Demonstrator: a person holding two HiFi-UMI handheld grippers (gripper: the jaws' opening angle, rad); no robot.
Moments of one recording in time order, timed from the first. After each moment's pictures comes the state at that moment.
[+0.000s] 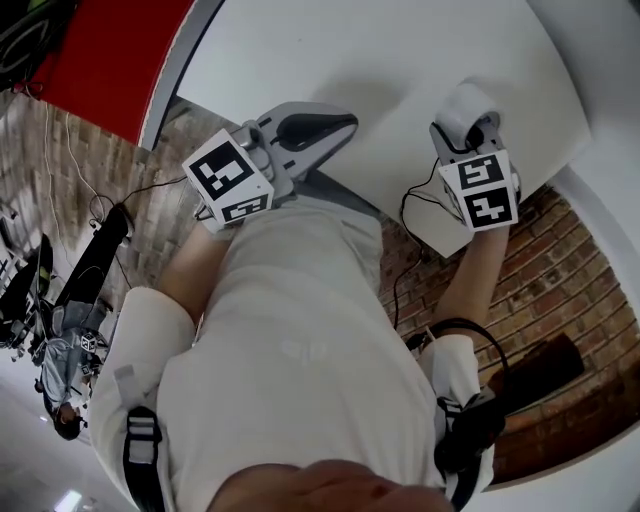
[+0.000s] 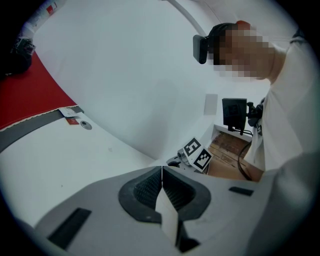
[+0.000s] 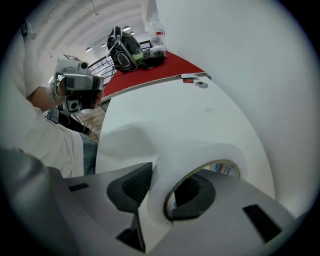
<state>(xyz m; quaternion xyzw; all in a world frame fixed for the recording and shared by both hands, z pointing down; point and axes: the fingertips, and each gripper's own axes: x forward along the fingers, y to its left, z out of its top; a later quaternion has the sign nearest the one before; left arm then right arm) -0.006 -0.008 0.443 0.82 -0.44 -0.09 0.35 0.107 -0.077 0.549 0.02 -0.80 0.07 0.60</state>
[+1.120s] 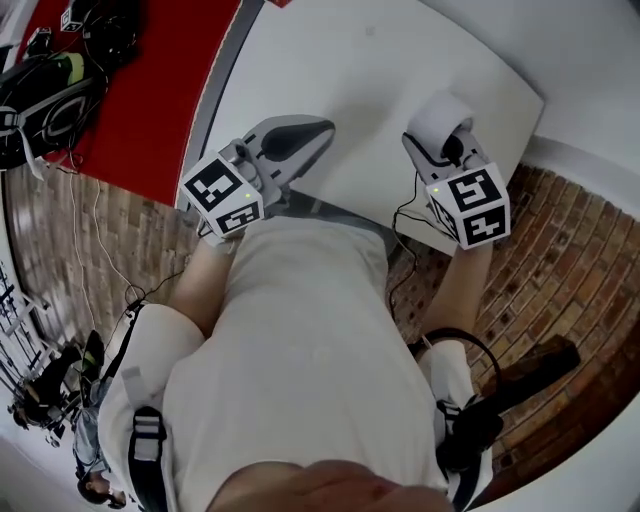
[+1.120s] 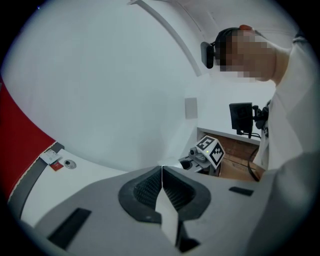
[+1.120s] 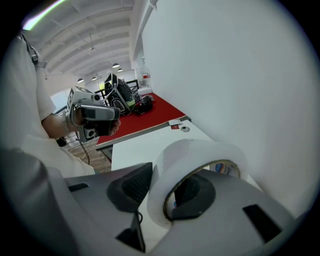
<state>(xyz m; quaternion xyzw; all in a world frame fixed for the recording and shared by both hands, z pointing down) -0.024 -0.011 0.318 0.88 -0.41 -0.07 0.24 0.076 -0.060 0.386 0.14 -0.89 0.09 0.43</state>
